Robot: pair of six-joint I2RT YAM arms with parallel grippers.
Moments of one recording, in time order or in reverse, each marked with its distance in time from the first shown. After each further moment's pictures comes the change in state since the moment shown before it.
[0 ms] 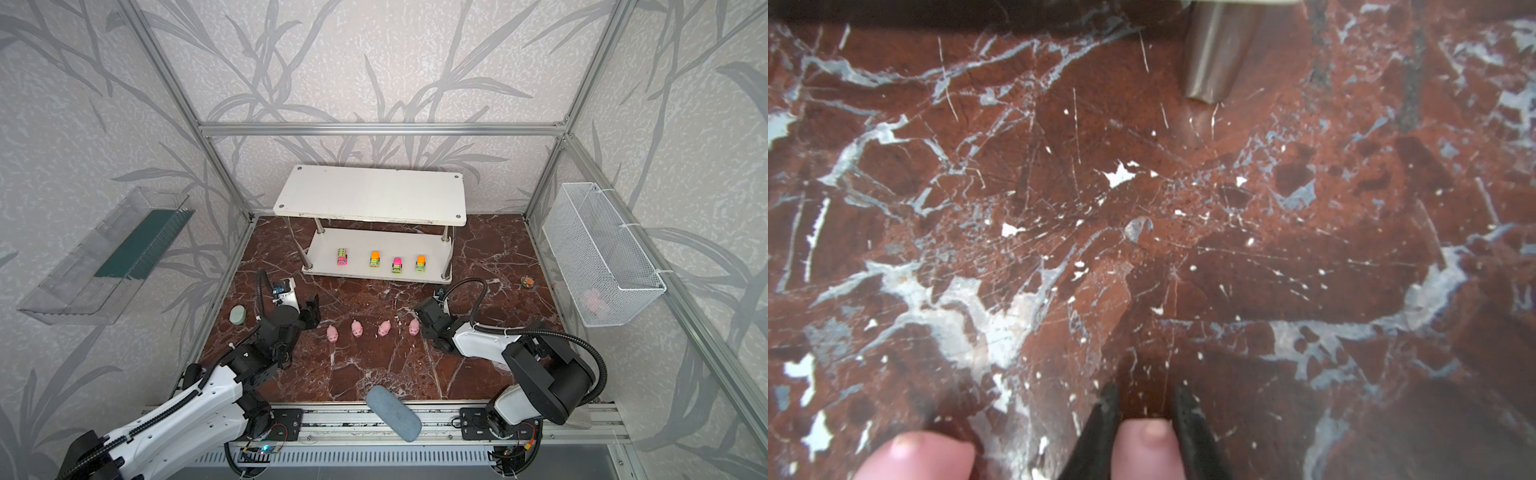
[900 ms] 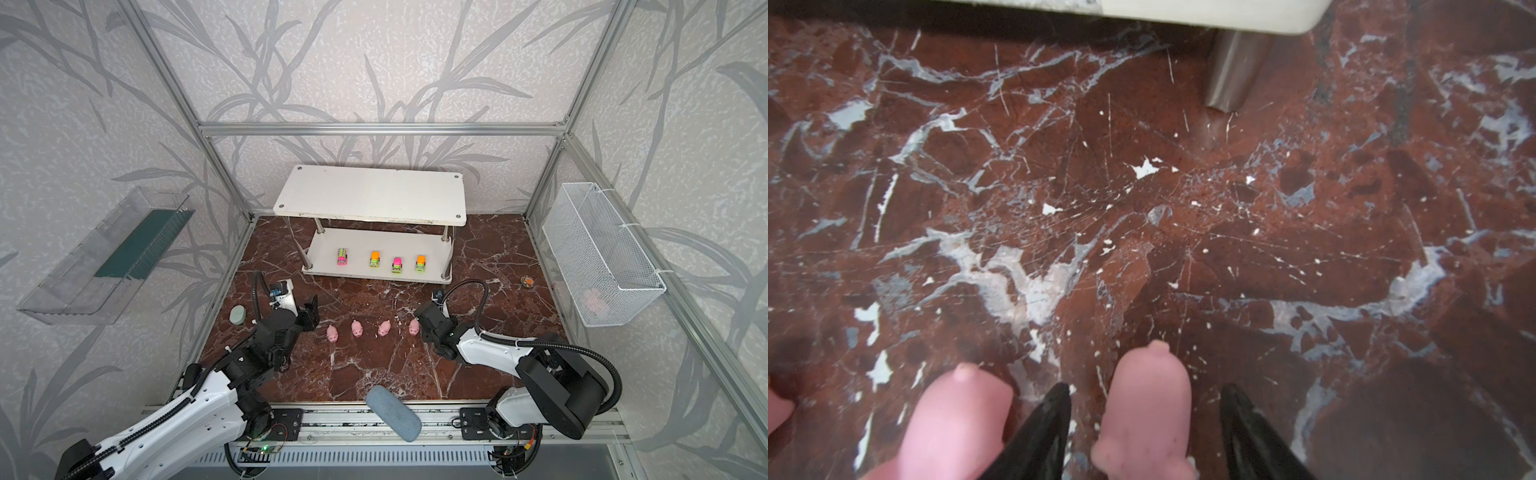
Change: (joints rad) left arm -0.033 -0.069 0.000 -0.041 -0.028 0.000; right arm 0.032 -0.055 -0.031 0.015 0.004 -0.024
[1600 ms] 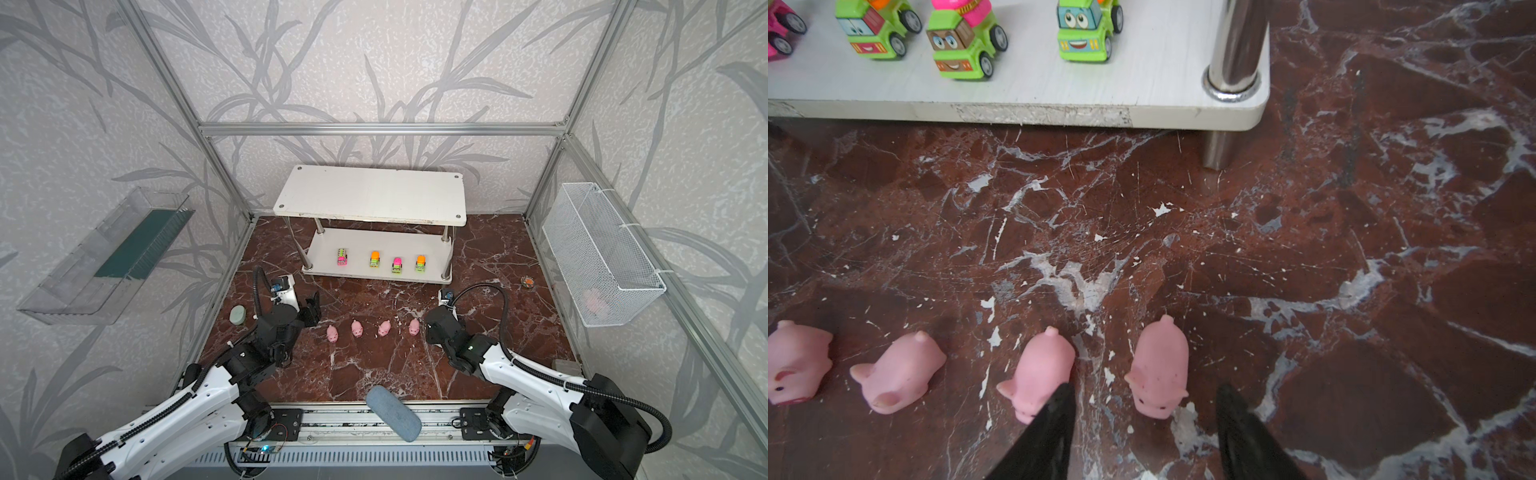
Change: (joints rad) left arm -0.010 0.029 0.042 -0.003 -0.003 -0.003; right arm 0.052 -0.312 -0.048 -0.106 0.013 0.012
